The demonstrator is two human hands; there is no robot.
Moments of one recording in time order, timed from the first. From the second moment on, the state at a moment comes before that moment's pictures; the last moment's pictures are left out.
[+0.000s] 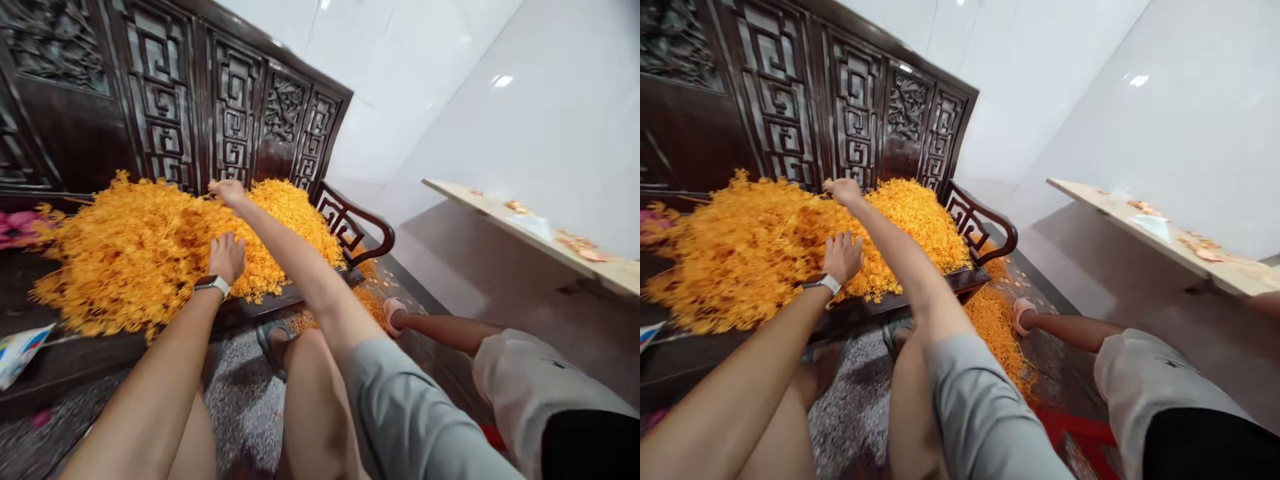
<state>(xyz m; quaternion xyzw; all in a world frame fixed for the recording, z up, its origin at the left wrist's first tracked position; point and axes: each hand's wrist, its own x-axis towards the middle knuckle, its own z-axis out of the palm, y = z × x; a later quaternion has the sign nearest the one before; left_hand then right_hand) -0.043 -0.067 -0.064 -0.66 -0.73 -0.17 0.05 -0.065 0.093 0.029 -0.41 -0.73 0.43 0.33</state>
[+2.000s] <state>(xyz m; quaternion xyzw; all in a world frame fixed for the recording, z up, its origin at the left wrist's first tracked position) -0.044 -0.007 -0.045 -0.49 -0.63 -0.58 -0.16 0.133 -0.030 0.076 -0.15 -0.56 0.75 0.31</state>
